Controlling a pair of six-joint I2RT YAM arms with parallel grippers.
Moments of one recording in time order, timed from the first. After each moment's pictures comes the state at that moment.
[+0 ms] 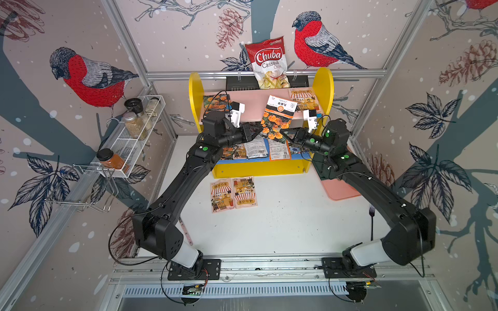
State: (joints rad) left arm -0.38 1.53 1.53 -0.17 0.68 -0.67; right arm 0.45 1.46 1.31 0.13 -0.66 0.93
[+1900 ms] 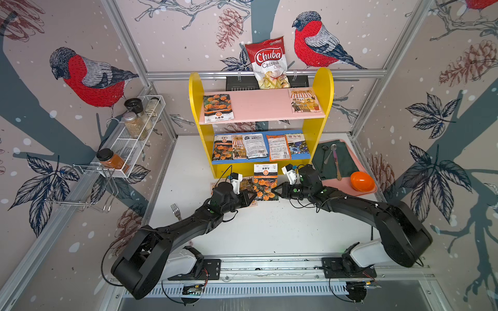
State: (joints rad) left arm -0.57 1.25 0.41 0.39 0.37 -0.84; right arm 0.63 1.49 0.72 0.13 -0.55 0.68
